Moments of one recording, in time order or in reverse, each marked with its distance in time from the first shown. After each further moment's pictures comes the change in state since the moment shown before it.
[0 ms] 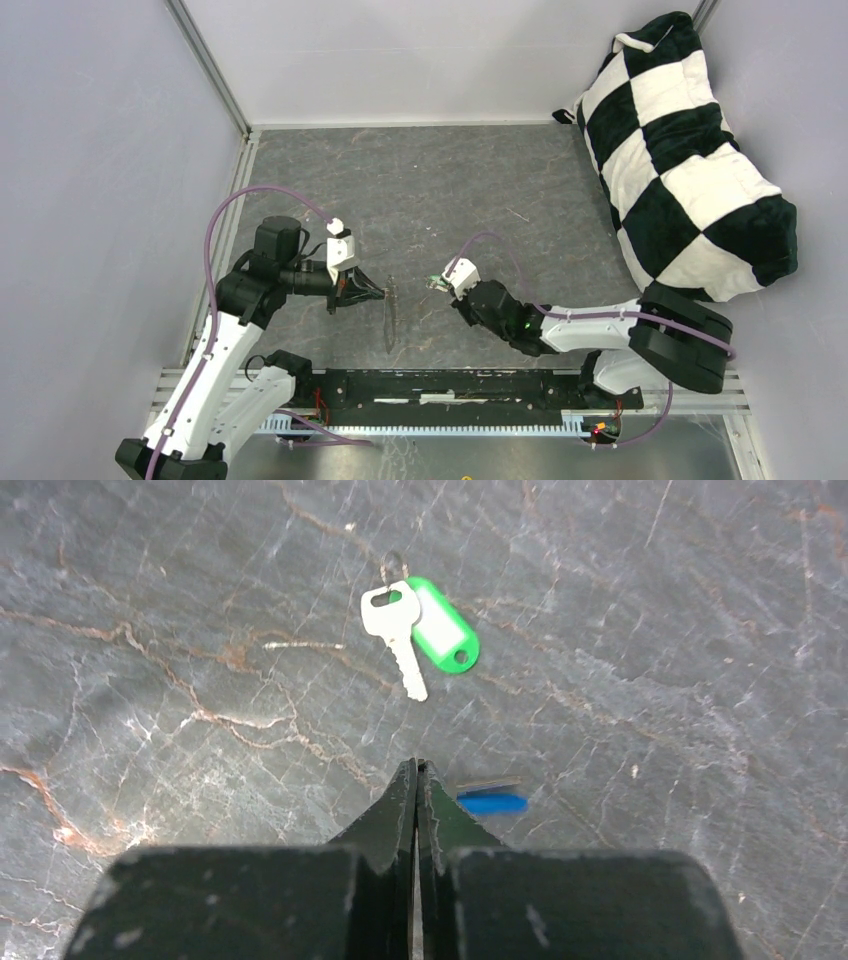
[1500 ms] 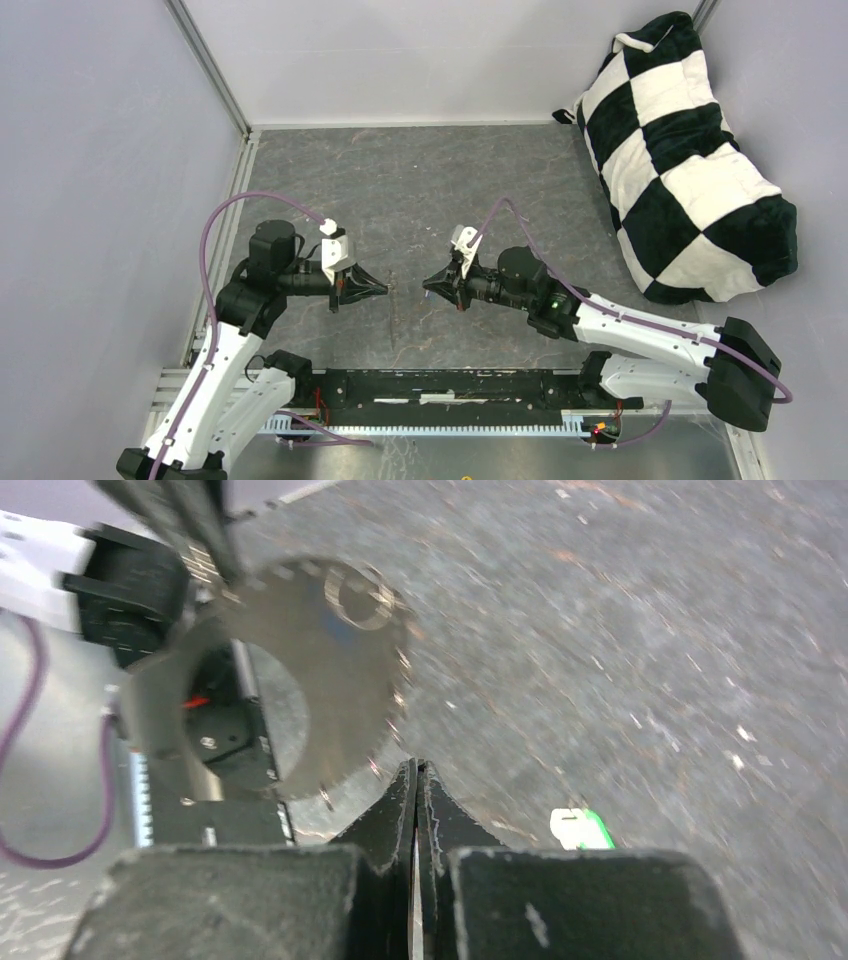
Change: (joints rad) left arm 0.000 -0.060 -0.070 0.196 0.026 -0.127; right arm -0.102 -0.301 0.222 -0.130 -0.594 0.050
